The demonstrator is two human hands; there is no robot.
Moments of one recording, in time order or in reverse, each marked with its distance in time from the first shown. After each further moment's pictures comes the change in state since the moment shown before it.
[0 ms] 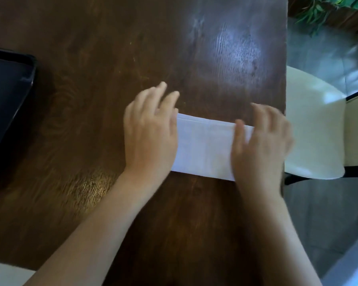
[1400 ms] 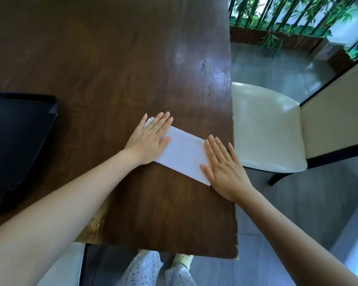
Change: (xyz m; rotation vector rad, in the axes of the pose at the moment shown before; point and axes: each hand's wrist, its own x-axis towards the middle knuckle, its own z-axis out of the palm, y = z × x) left_hand 0.012 -0.026 0.028 0.332 -0.564 0.418; right_hand -0.040 0.075 -0.026 -0.239 -0.560 -0.438
